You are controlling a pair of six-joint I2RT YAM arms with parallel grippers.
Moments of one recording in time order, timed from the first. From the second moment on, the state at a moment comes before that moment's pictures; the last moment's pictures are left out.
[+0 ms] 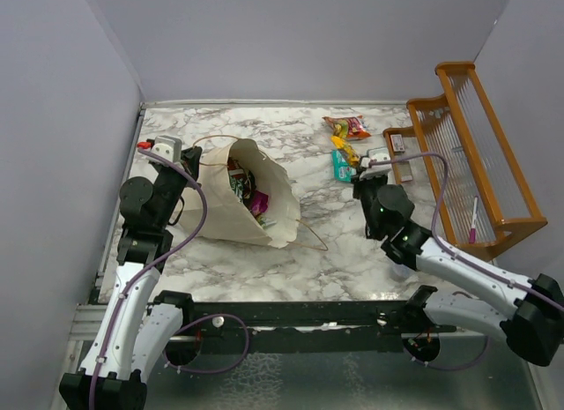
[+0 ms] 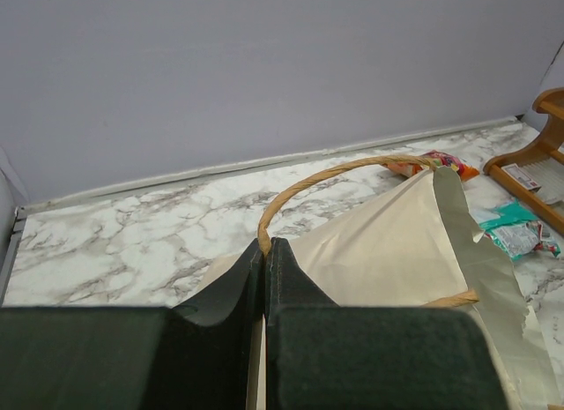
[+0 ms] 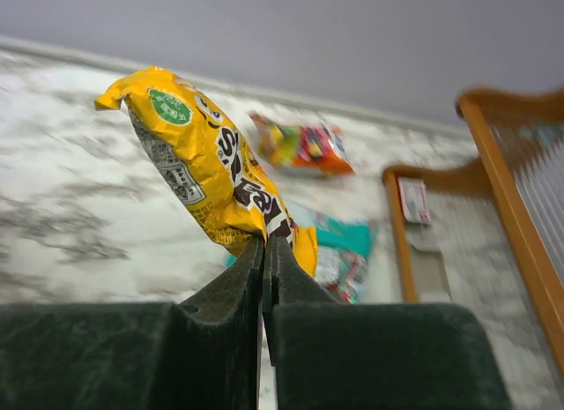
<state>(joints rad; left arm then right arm) -0.13 0.72 0.73 0.11 0.18 -0.06 0.83 0.98 0.62 0.46 0.66 -0.20</state>
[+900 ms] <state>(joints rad) -0.15 0.71 0.72 0.10 0.18 -0.06 0.56 1.51 0.68 0.08 0.63 0.12</state>
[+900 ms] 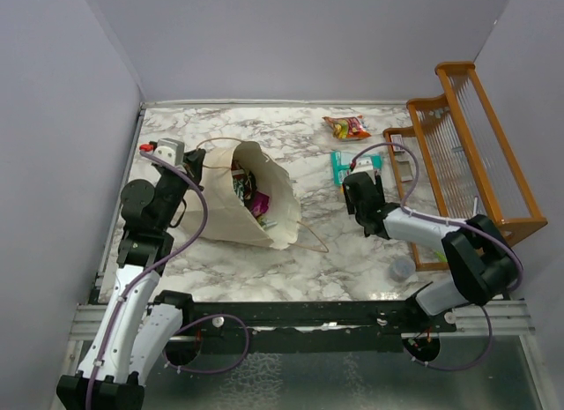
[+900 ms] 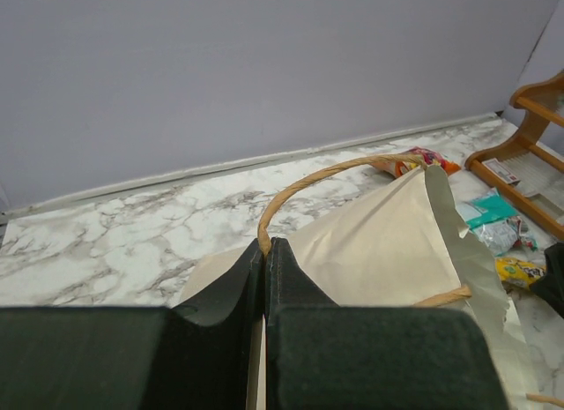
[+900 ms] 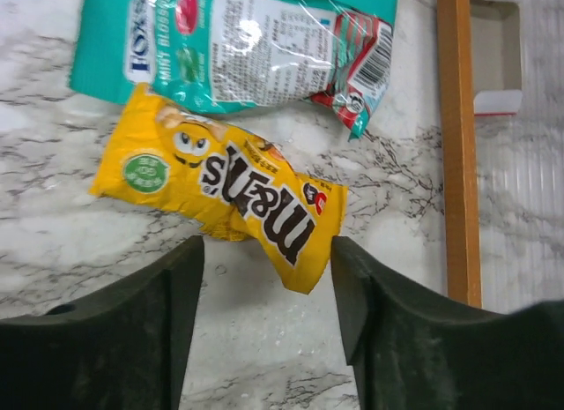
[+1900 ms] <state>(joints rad) -0.17 0.44 0.63 -0.26 0.37 -0.24 1.02 1.00 0.46 0.38 -0.45 -0.35</state>
